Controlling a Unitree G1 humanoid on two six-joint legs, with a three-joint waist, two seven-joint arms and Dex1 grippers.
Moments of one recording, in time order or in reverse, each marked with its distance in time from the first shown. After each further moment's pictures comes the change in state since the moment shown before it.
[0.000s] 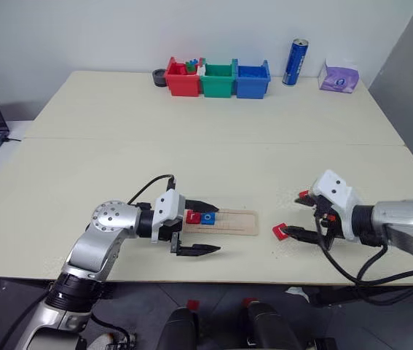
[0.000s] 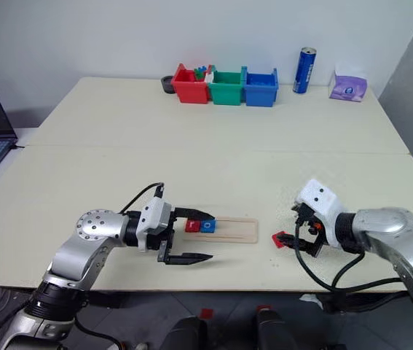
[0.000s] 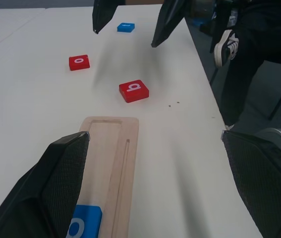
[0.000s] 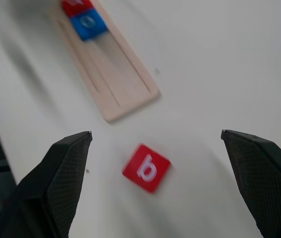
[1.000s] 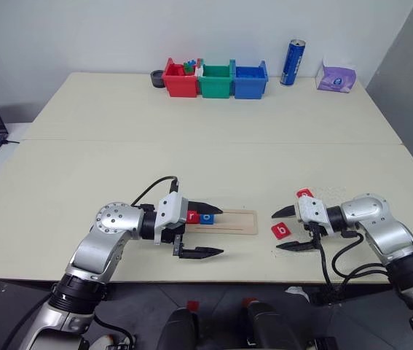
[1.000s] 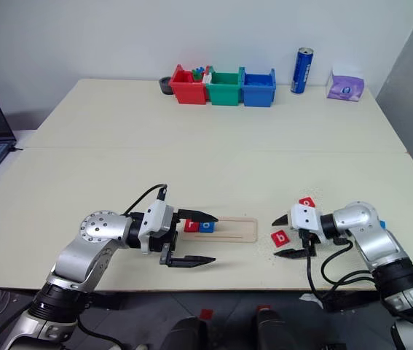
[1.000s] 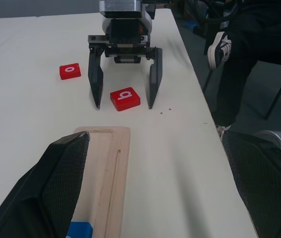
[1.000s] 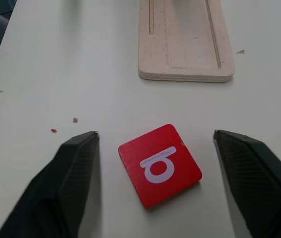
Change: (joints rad) left arm 0.014 -0.004 -0.010 -0.024 -0.001 -0.006 0.007; right arm -0.198 0.211 0.232 0.776 -0.341 -0.816 0.428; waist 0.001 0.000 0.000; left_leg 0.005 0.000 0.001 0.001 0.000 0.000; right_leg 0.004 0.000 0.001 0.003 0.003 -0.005
